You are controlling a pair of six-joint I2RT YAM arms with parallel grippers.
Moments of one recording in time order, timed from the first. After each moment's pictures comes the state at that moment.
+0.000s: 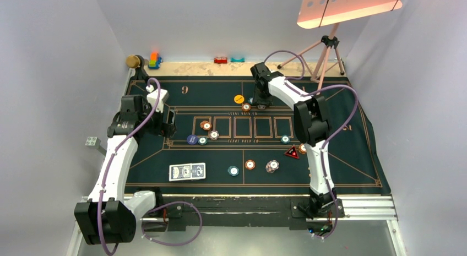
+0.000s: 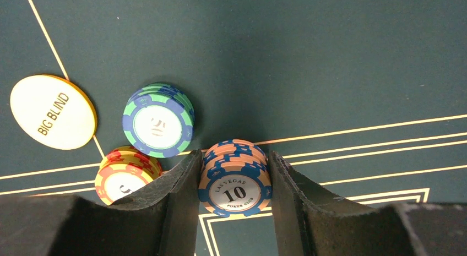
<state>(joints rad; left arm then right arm) 0.07 1.05 0.90 -0.67 0.31 0.22 0.42 2.25 1.86 -0.76 0.26 0.54</state>
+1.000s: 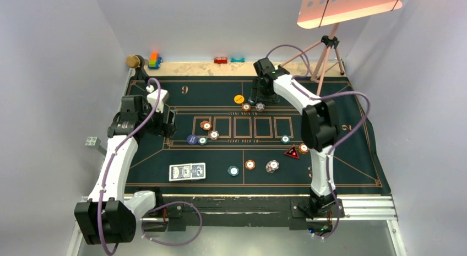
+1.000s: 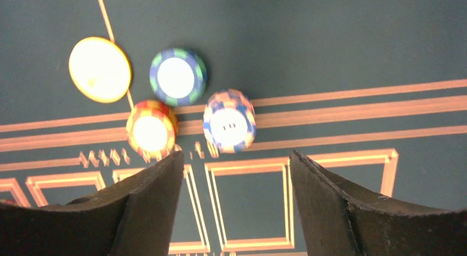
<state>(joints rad) 0.07 1.05 0.90 -0.67 0.31 0.22 0.42 2.18 1.85 -0.79 0.23 0.52</state>
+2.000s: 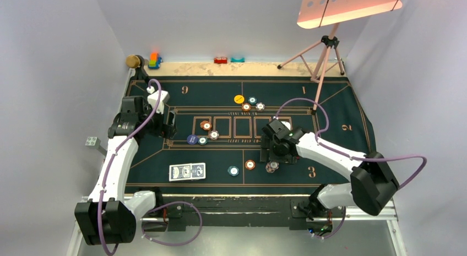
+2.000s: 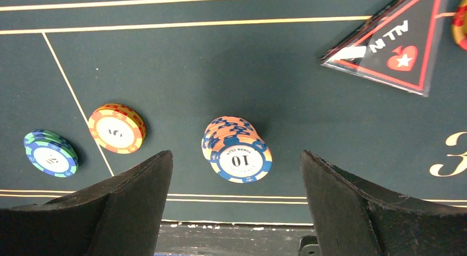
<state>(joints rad) 0.07 1.05 0.89 -0.67 0.31 0.23 0.70 1.32 0.81 -0.77 0.16 0.77</state>
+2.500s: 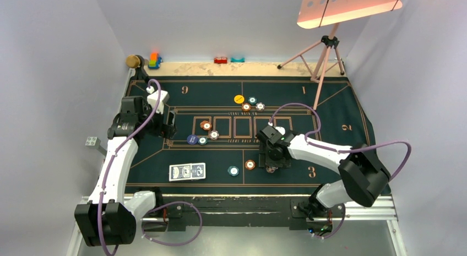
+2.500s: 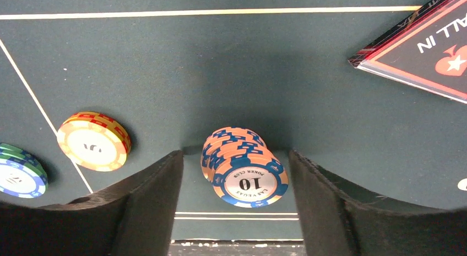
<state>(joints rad) 0.07 1.04 0.89 -0.67 0.31 0.23 0.77 1.42 0.76 -0.69 0.17 0.81</state>
